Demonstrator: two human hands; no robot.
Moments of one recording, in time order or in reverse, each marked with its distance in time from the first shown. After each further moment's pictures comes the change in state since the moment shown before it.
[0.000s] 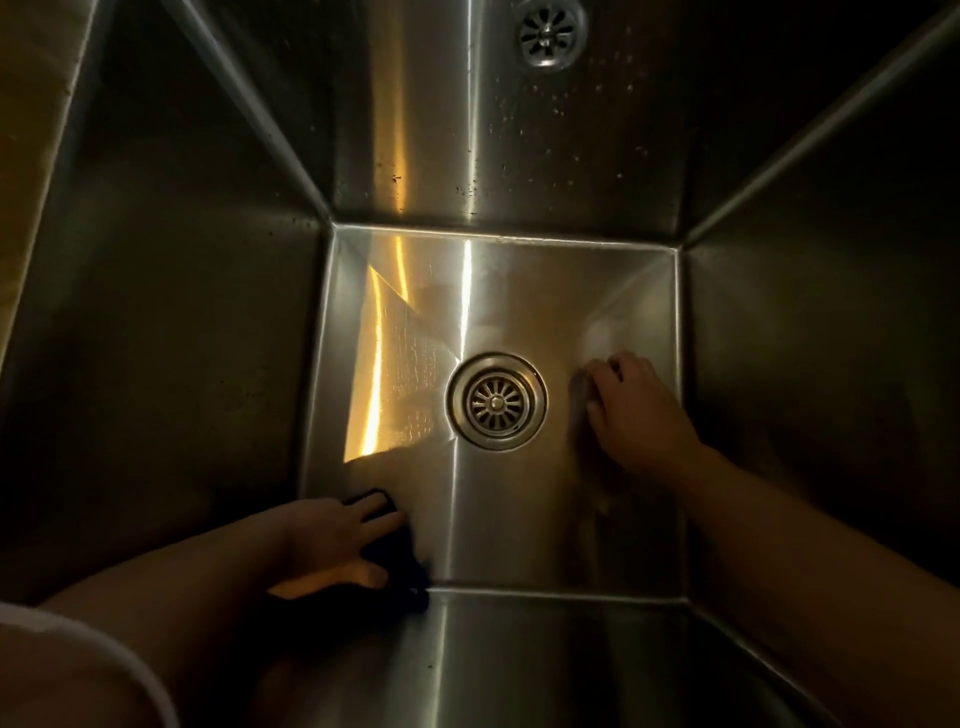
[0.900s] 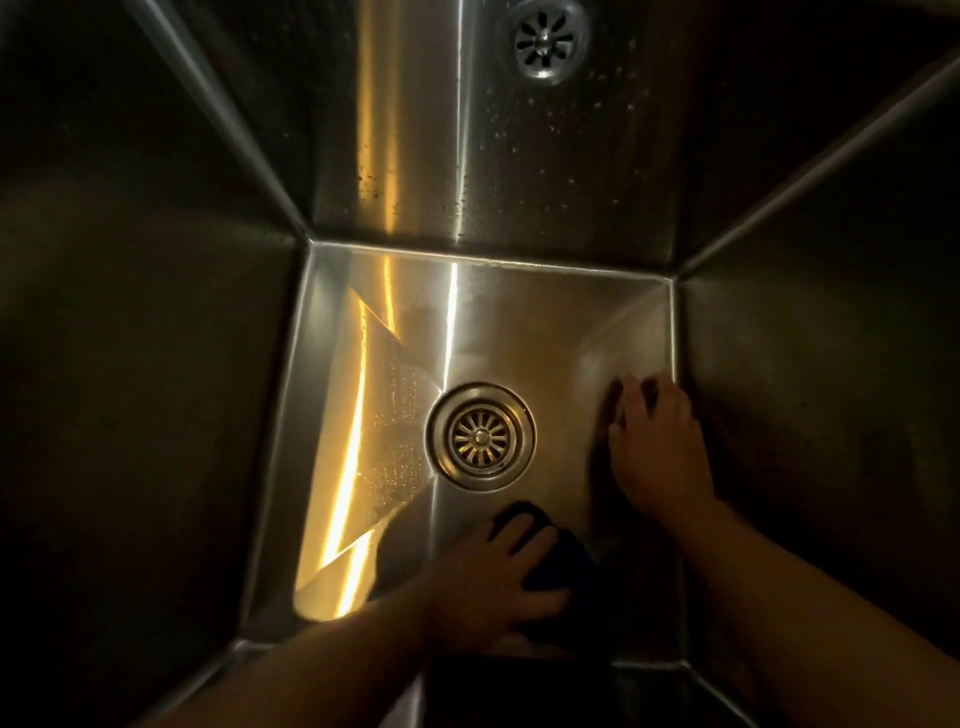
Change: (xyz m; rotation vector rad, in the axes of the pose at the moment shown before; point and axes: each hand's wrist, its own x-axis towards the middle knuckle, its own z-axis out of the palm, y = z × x) left_hand 0.111 0.057 -0.078 0.077 0.677 -0.129; right_hand 0.007 0.030 0.026 -0.096 0.093 0.262
